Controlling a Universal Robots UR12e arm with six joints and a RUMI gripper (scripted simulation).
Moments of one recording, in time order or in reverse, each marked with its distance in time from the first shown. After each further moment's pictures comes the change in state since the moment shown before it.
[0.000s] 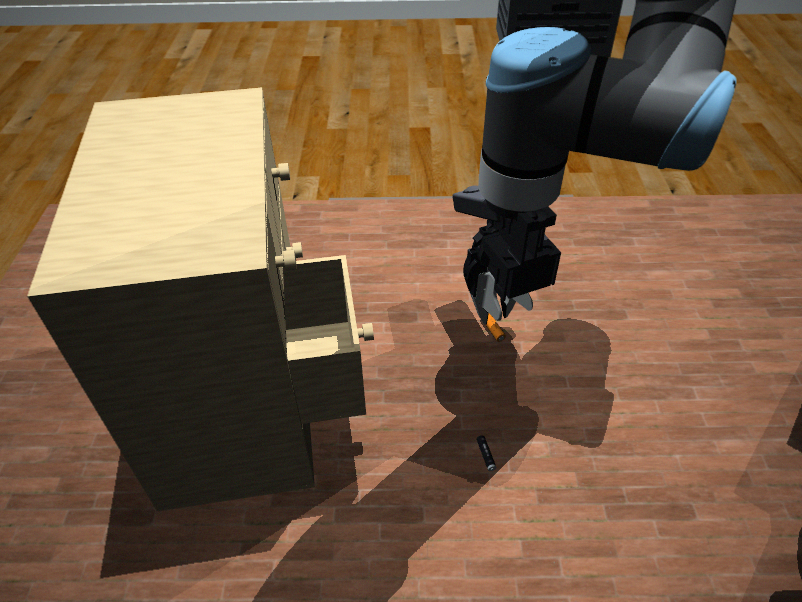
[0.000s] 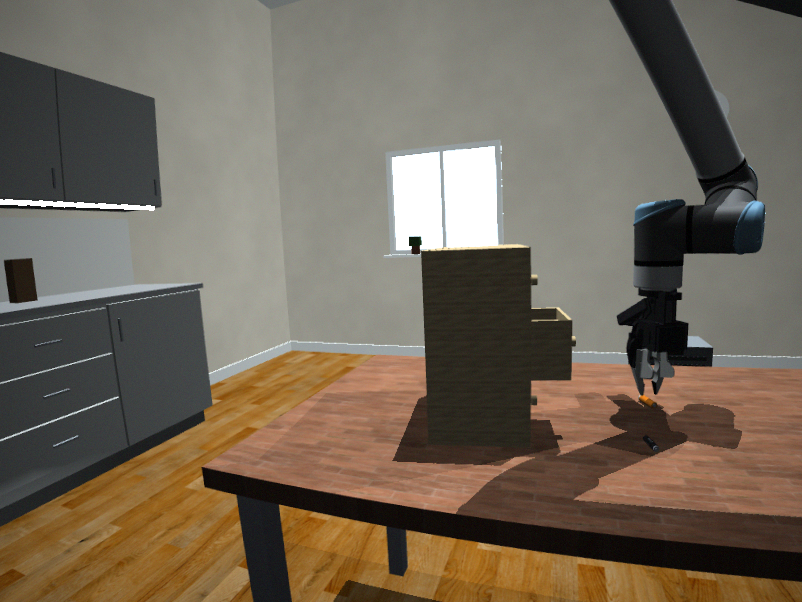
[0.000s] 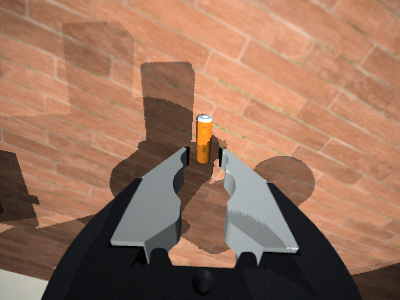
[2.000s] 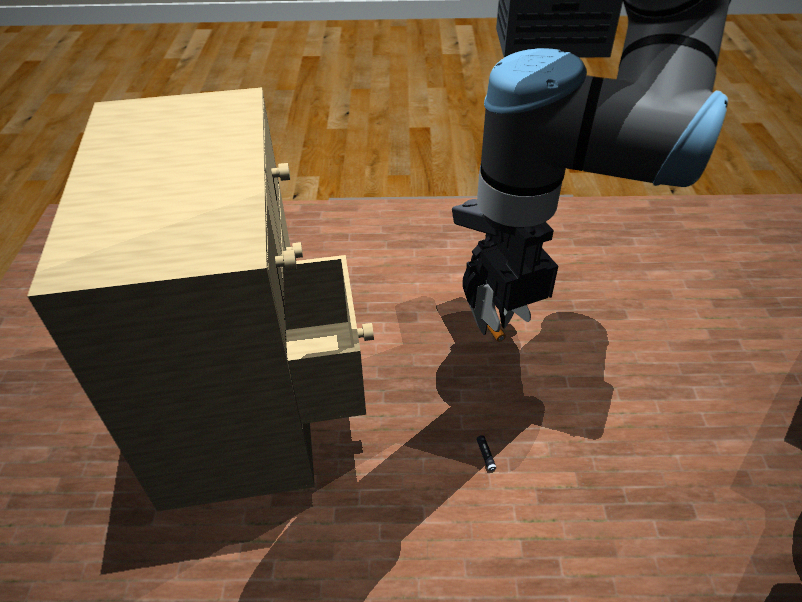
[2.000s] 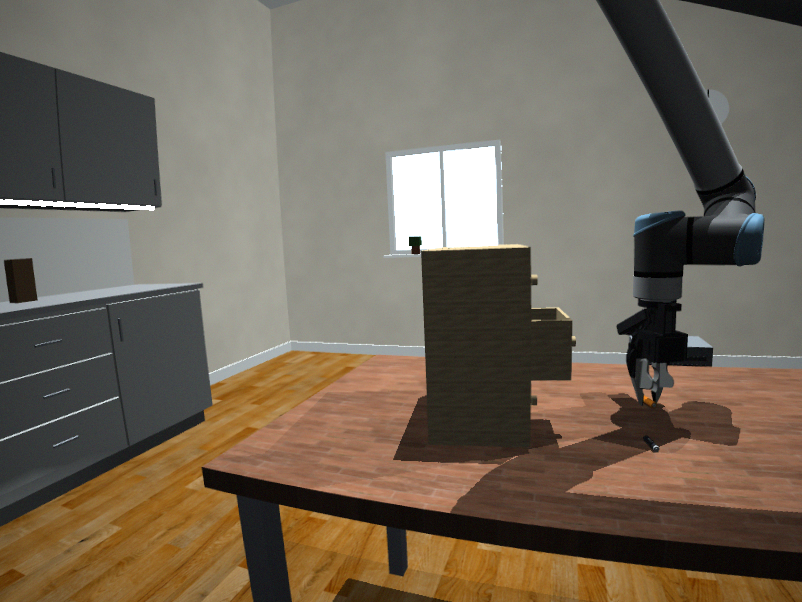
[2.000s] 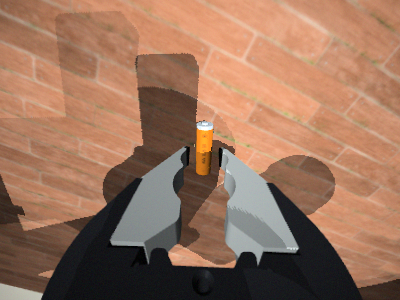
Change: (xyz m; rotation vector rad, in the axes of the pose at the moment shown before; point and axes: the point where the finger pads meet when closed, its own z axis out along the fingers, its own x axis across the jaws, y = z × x) arm 0.000 0.000 0.021 0.000 0.000 0.000
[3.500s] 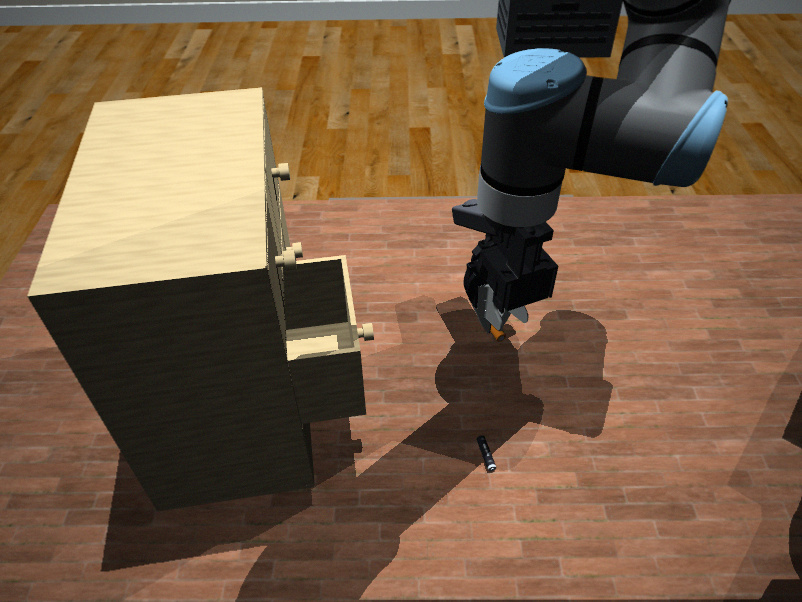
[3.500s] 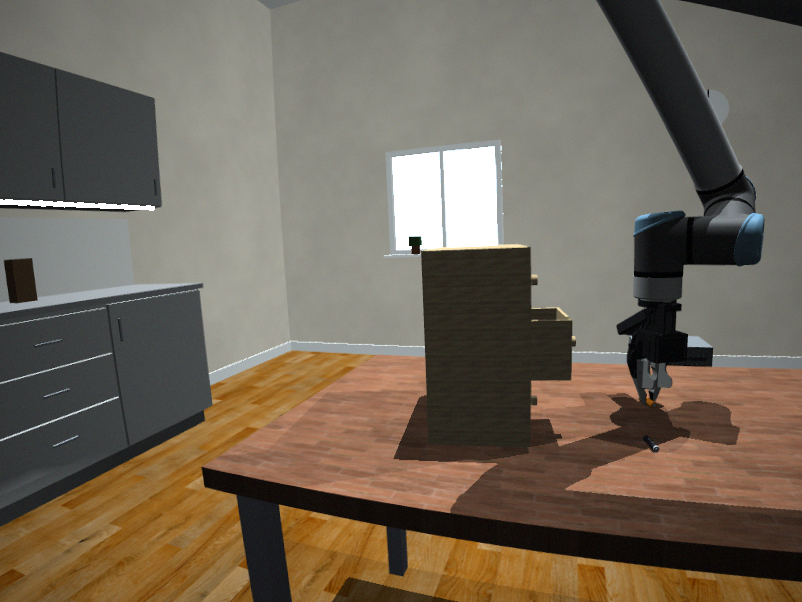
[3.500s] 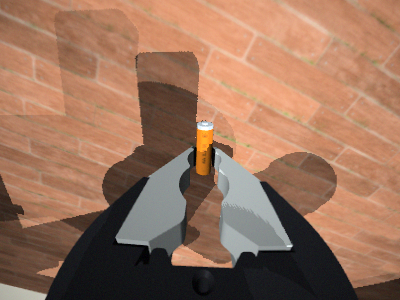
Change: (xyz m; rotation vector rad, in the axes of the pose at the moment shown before) arm 0.000 0.000 0.000 0.000 0.000 0.000
